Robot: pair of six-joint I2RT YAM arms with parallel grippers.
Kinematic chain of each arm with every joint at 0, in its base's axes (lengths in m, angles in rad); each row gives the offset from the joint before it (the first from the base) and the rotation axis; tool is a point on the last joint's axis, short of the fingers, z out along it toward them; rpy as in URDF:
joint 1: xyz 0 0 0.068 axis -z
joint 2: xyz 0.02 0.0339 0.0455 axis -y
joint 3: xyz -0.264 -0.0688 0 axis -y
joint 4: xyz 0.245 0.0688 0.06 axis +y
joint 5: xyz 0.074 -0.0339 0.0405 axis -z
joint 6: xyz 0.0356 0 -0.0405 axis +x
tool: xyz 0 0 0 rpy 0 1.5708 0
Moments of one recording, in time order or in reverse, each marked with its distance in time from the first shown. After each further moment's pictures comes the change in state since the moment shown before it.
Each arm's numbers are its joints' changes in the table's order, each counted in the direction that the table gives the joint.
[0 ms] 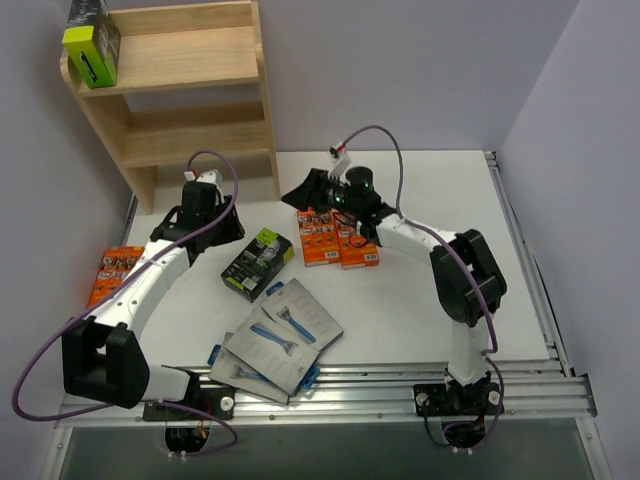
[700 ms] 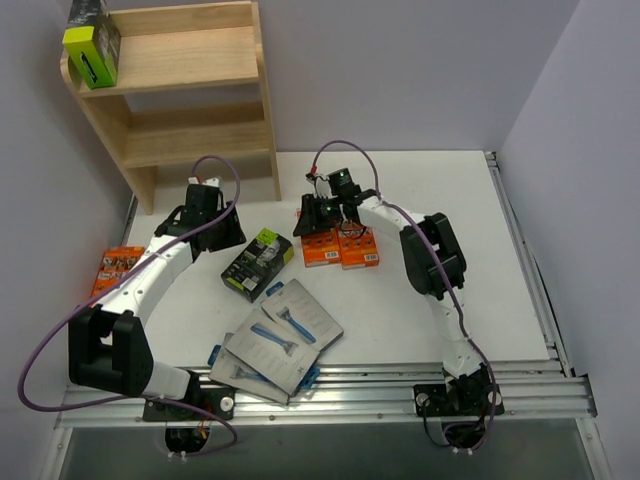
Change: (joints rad) left arm -0.018 -0.058 0.003 0.047 0.022 -0.008; right arm 0.033 -0.376 0.473 0.754 -0.160 -0.346
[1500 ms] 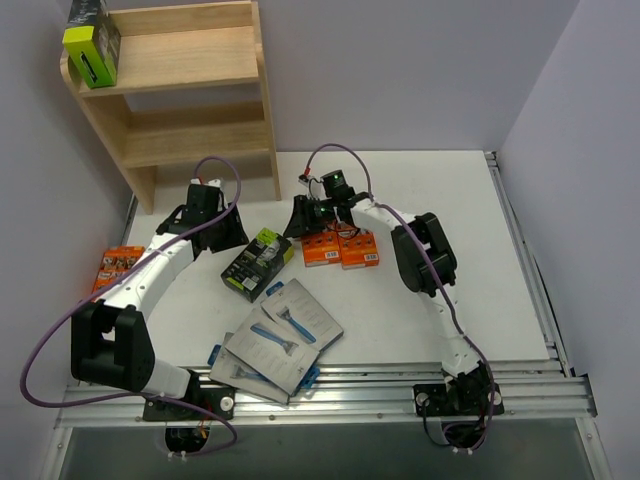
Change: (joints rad) left arm -0.006 -0.023 0.002 0.001 0.053 -0.011; right arm -0.008 -0.084 0.066 -0.055 -0.107 0.035
